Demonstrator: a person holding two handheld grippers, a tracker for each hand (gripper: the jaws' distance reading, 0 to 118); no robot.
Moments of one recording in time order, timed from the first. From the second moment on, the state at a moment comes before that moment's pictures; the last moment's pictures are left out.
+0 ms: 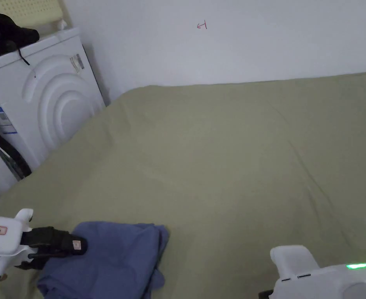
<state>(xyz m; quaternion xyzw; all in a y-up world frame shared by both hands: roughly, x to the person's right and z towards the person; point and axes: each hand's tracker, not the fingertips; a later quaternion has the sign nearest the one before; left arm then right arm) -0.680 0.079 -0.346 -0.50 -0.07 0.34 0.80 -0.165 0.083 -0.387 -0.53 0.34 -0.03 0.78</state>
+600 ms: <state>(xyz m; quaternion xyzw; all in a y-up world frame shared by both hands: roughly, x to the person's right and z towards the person) -0.503 0.182 -0.291 -0.47 0.03 0.21 0.86 -0.004 0.128 -0.339 -0.51 0.29 -0.07 0.81</state>
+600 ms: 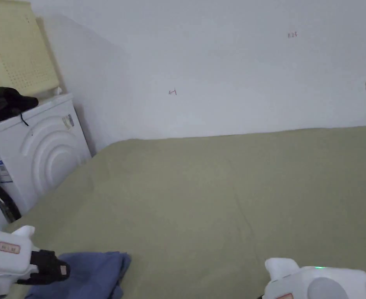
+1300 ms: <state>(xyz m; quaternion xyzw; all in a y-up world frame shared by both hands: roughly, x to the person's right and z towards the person) -0.060 0.190 -0.276 -0.31 -0.02 0.08 0.95 0.220 0.161 -0.302 -0.39 0.06 -0.01 0.92</state>
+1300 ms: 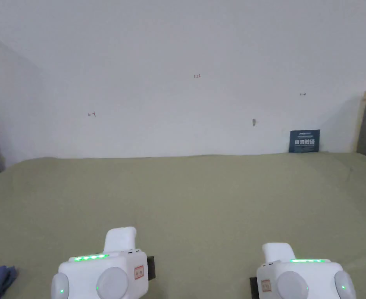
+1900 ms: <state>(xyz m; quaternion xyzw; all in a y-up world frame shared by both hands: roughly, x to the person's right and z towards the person) -0.076 0.269 -0.258 -0.10 0.05 -0.01 0.99 0.245 0.262 -0.287 -0.12 -0.02 0.07 0.99</state>
